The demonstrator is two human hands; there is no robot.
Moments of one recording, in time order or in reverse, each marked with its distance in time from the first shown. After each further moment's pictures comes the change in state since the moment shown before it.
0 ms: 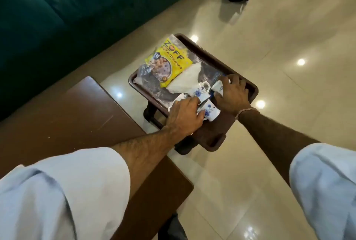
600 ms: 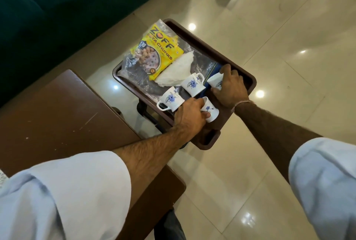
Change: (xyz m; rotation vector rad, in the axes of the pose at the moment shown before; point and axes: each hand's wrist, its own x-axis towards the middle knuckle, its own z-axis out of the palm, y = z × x) left_hand 0.016 0.028 0.042 -0.177 -0.175 -0.194; right_hand 0.022 0.026 0.022 0.149 0.010 0.070
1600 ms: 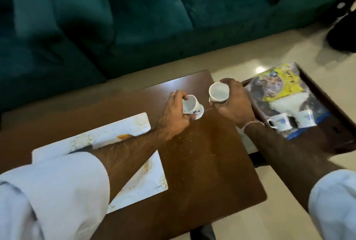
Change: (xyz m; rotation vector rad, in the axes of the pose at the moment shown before) left_hand -0.235 -0.262 -0.209 -0.229 0.578 -0.195; right_hand -0.172 -0.330 0.049 0.259 0.002 -0.658
